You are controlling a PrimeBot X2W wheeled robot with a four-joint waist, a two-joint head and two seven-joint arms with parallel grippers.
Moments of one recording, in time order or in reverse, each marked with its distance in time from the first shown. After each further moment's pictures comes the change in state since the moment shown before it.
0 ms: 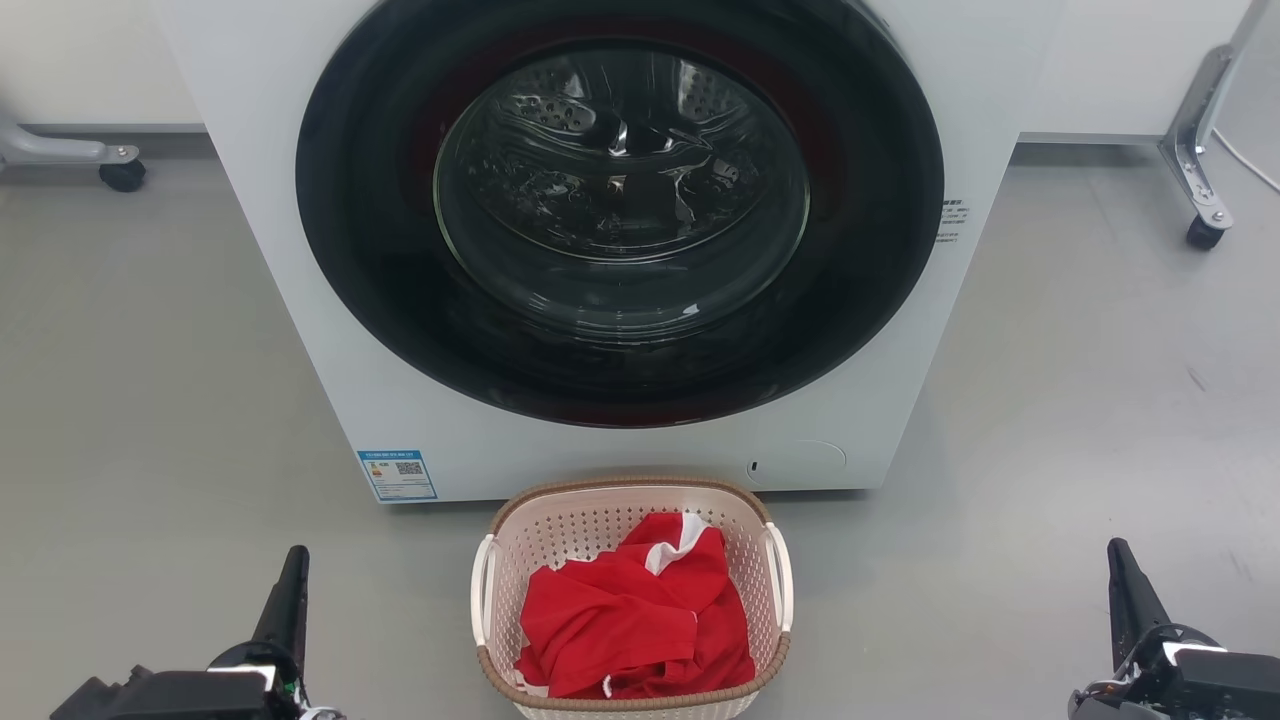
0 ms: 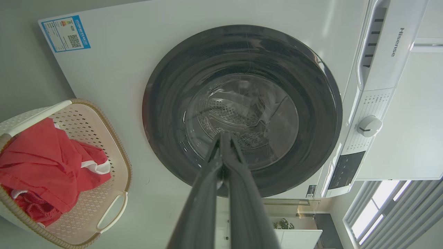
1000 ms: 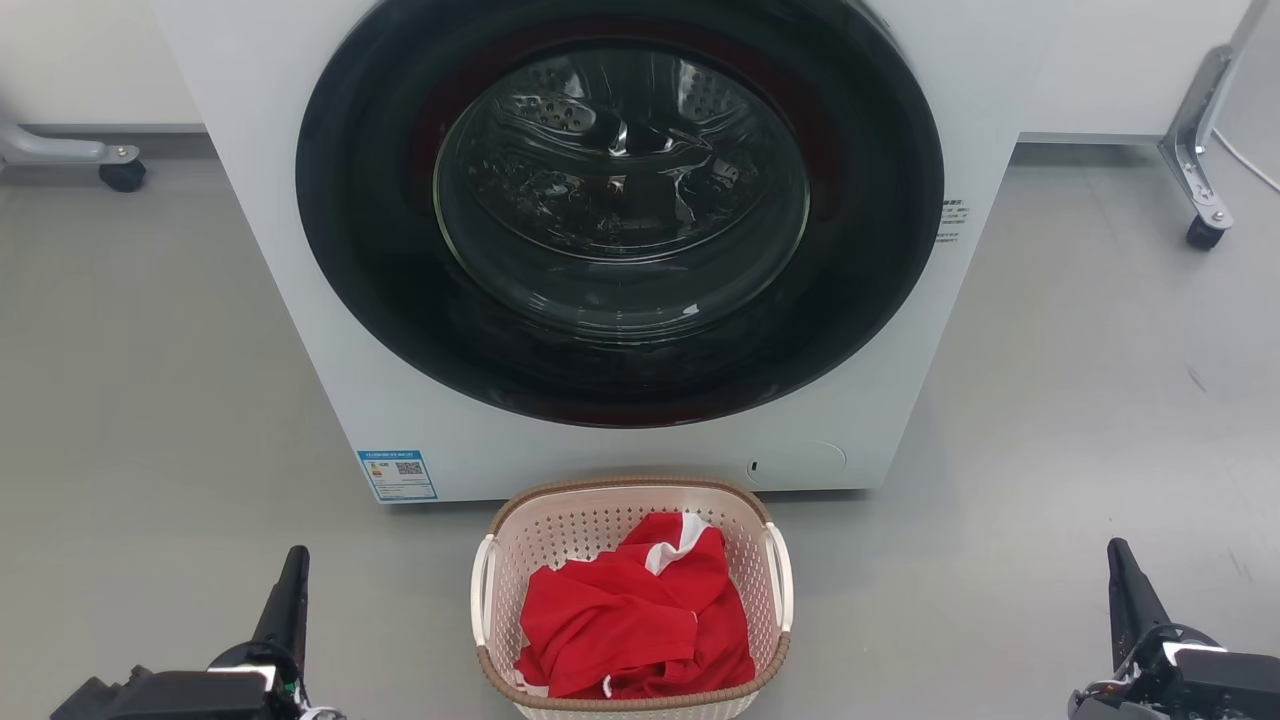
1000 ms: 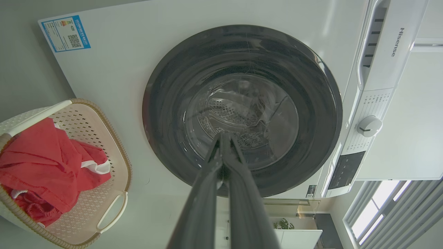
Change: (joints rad) left arm 0.000 0.000 0.000 0.000 0.000 0.000 0.000; right arm 0.000 0.000 0.000 0.000 0.000 0.000 0.000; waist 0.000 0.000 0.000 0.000
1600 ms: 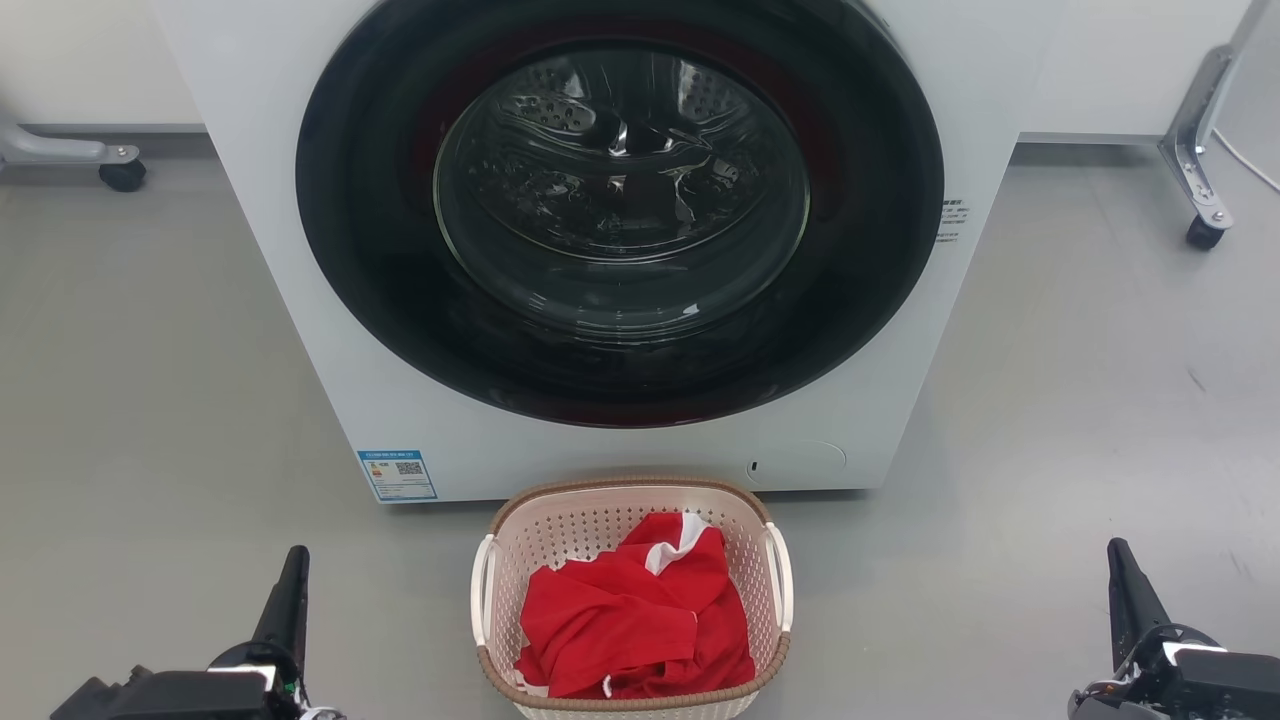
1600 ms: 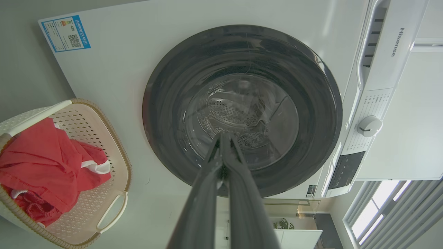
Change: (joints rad) left arm 0.000 0.000 0.000 0.000 0.000 0.000 0.000; right arm 0.000 0.000 0.000 0.000 0.000 0.000 0.000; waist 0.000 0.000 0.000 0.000
